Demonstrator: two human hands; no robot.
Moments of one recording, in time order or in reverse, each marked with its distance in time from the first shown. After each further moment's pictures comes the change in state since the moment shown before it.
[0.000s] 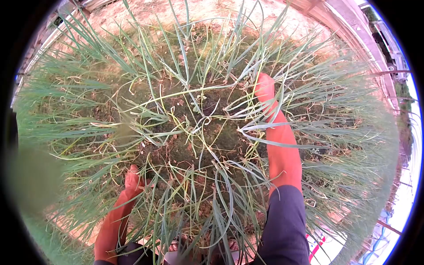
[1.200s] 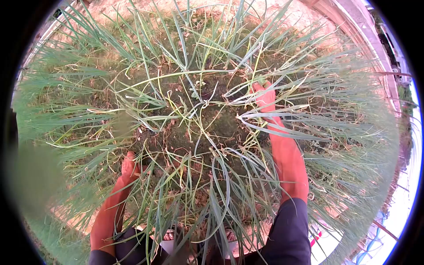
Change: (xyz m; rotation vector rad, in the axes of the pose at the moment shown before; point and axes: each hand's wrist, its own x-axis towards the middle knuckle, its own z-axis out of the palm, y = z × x) left_hand 0.004 -0.007 0.007 -0.031 -0.005 -0.060; right_hand -0.081 -0.100 -0.033 0.780 -0.031 0.551
